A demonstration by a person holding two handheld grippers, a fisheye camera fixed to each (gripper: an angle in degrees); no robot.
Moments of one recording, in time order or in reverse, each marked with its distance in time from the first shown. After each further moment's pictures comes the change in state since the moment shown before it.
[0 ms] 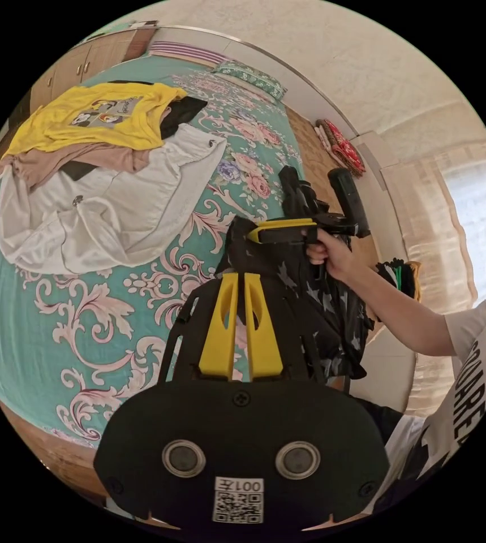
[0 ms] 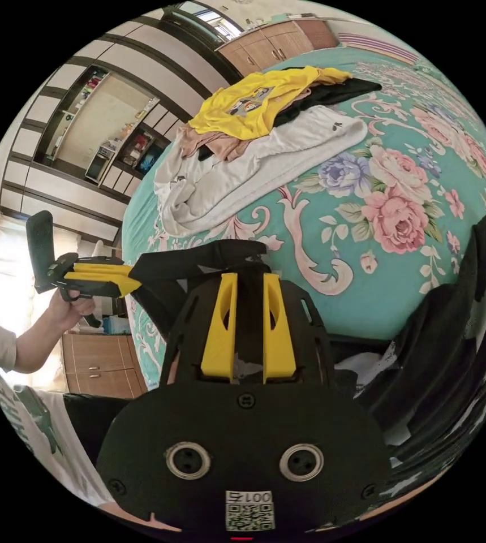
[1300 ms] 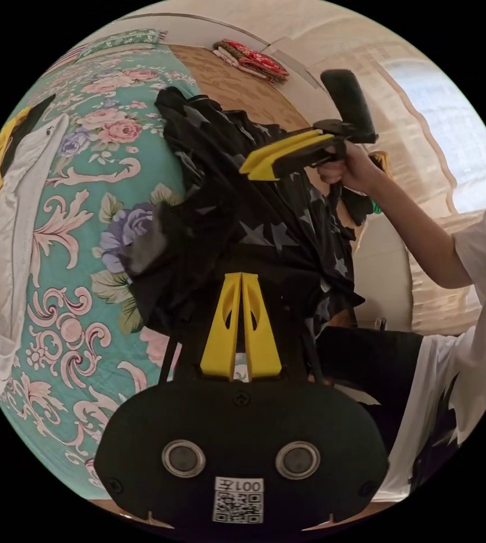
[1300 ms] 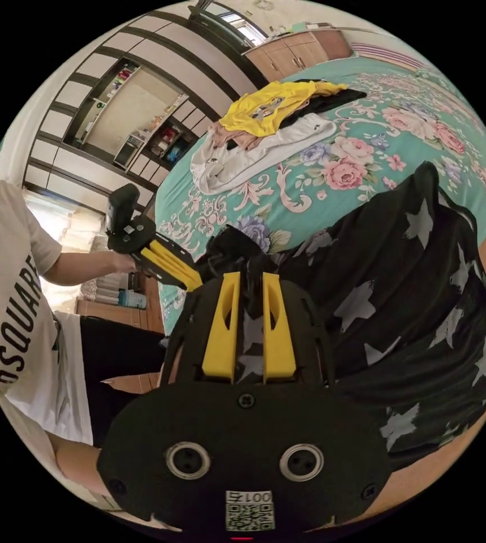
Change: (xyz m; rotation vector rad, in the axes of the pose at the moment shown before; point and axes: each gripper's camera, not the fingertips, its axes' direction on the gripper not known) left arm 0.035 -0.017 0.090 -0.338 0.143 0.424; right arm 0.078 0.053 -0.090 -0.008 -0.077 -0.085
